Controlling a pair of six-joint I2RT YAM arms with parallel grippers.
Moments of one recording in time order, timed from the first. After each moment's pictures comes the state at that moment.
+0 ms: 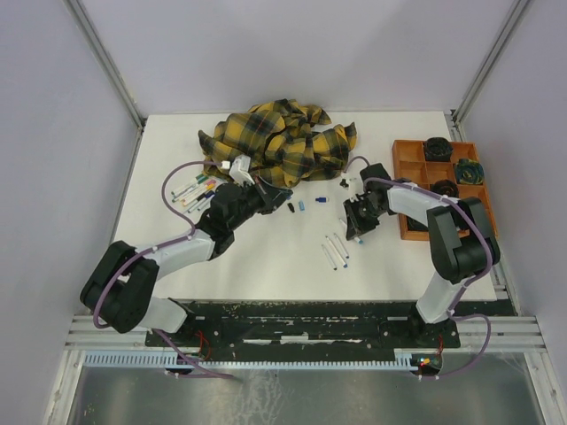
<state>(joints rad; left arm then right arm) -0.57 1.41 0.63 0.65 0.14 -0.82 0.30 1.74 1.01 -0.55 -0.36 -0.04</state>
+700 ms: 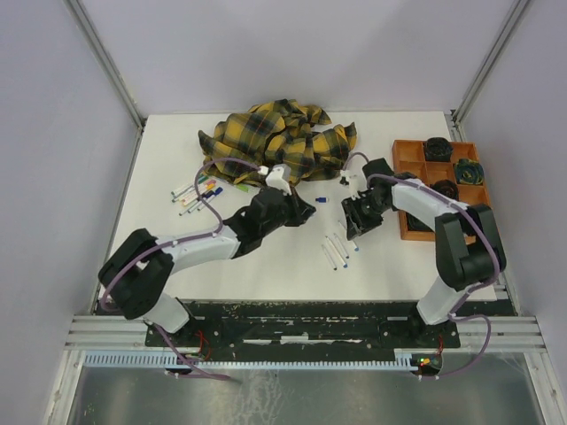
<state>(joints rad) -0.79 1.49 0.76 0.38 -0.05 -0.72 0.30 1.73 1.08 -0.69 -0.37 -0.11</state>
